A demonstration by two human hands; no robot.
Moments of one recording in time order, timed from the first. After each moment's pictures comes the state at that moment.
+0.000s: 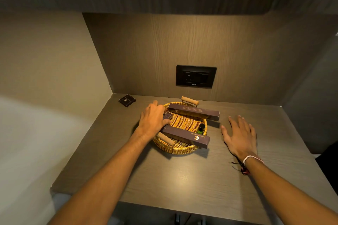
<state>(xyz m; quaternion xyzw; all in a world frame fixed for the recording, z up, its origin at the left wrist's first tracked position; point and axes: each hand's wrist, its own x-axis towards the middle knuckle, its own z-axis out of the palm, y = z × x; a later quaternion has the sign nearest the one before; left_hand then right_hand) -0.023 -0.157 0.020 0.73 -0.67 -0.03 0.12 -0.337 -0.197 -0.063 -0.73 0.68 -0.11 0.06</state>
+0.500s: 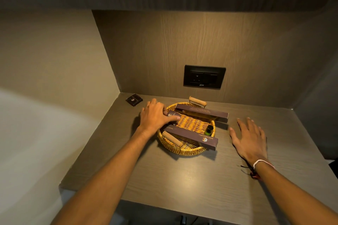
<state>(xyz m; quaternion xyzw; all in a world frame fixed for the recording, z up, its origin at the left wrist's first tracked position) 0.004 -0.162 0.018 0.76 -0.61 -0.12 0.18 -0.337 -0.200 -0.065 -0.73 0.67 -0.11 0.07</state>
